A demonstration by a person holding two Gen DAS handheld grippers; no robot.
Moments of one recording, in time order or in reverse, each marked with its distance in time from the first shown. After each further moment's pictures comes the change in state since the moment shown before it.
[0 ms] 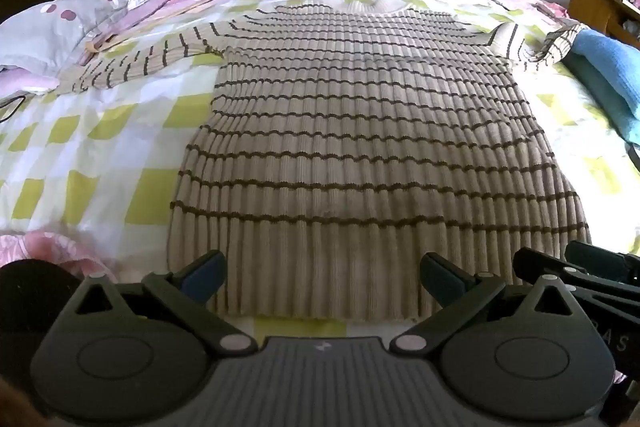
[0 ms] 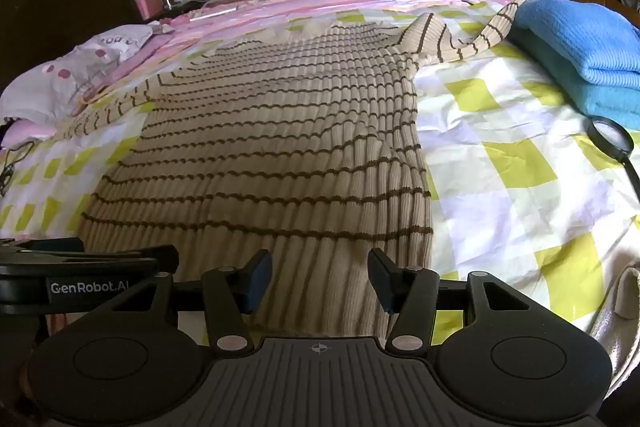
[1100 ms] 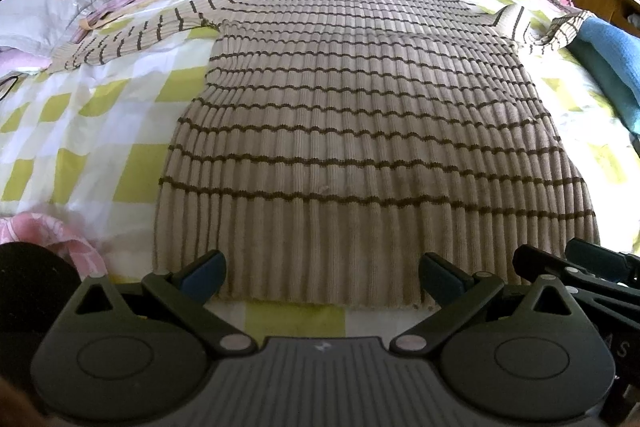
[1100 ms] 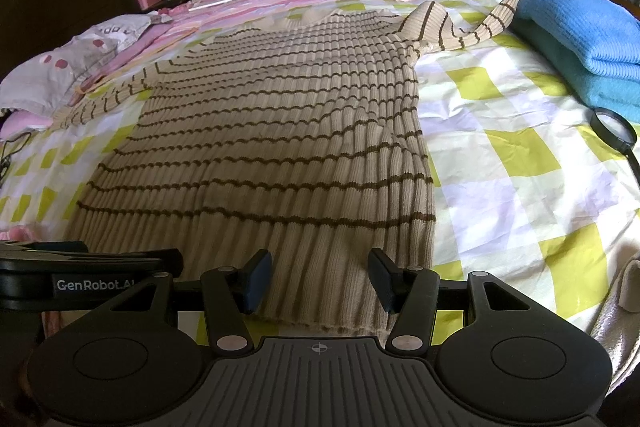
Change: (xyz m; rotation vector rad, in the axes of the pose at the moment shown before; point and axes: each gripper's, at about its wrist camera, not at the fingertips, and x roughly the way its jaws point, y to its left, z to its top) left arm 0.014 0.000 -0.006 -0.015 0.061 -0.008; right arm 0.006 0.000 -0.005 -0.003 0.026 -0.002
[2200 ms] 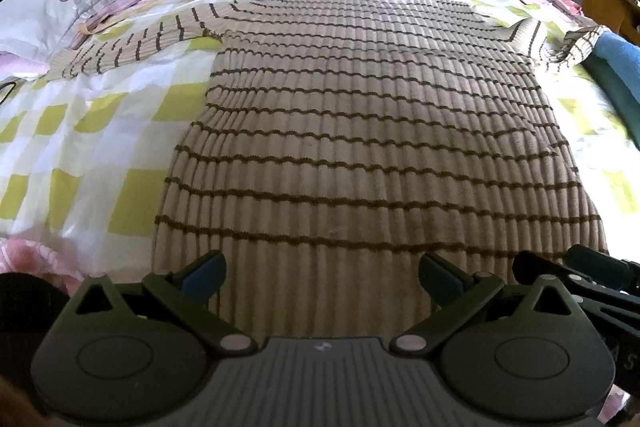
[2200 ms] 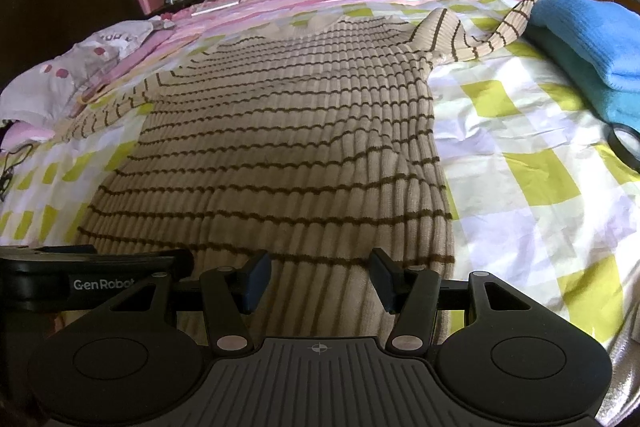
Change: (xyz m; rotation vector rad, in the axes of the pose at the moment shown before) left arm 0.015 0.003 0.025 -0.024 0.000 0.011; right arm 0.016 0.005 0.023 0.006 0.002 0.020
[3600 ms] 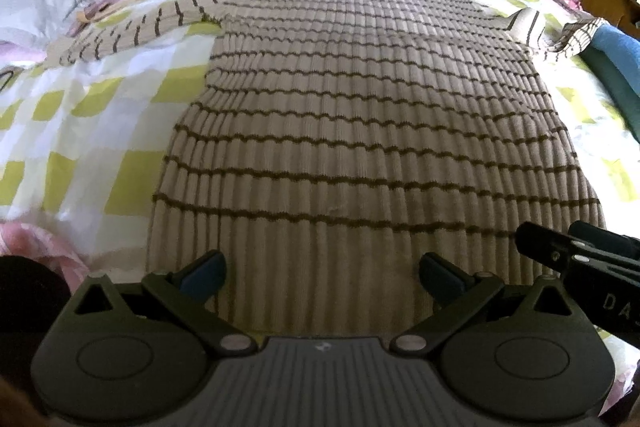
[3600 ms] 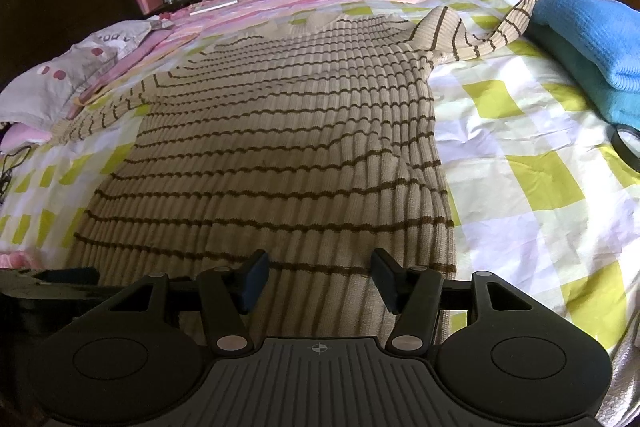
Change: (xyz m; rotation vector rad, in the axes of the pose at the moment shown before) left arm -0.003 0.003 -0.009 0.006 0.014 -0.013; right arm 0.002 -0.003 0.002 0.000 -0.002 0.001
